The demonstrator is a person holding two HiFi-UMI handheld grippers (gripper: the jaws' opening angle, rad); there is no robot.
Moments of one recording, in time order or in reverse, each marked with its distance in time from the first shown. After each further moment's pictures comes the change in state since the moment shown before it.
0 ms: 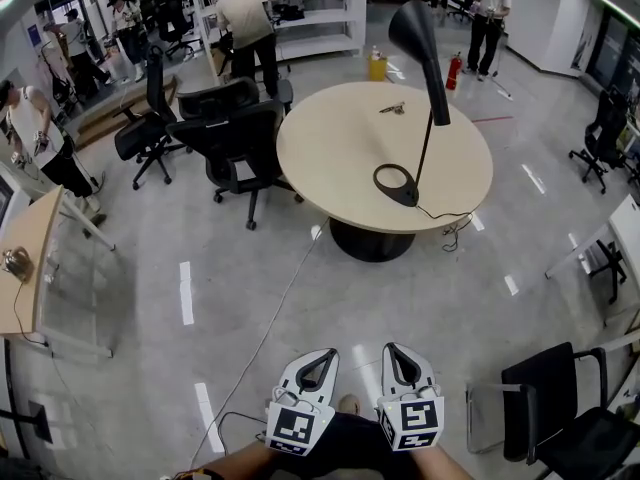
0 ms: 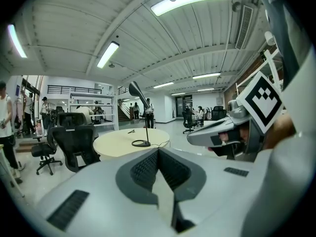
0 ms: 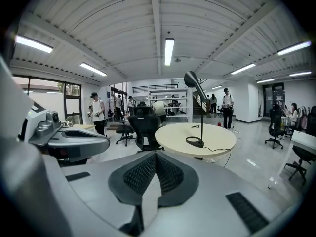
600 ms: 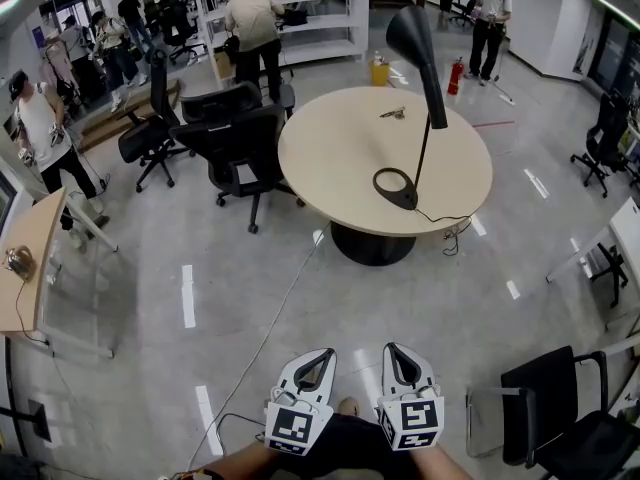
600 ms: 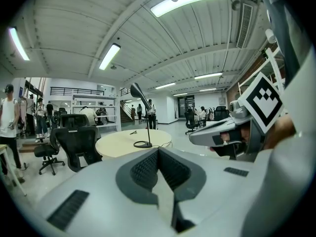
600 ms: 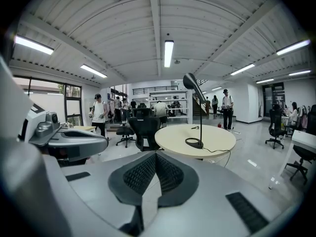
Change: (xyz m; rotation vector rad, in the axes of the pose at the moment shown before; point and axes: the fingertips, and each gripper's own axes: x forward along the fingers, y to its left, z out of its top) left arm -0.003 -0.010 0.005 0.009 -0.018 0.032; right arm -0.013 -0.010 0.001 0.003 -0.020 0.005
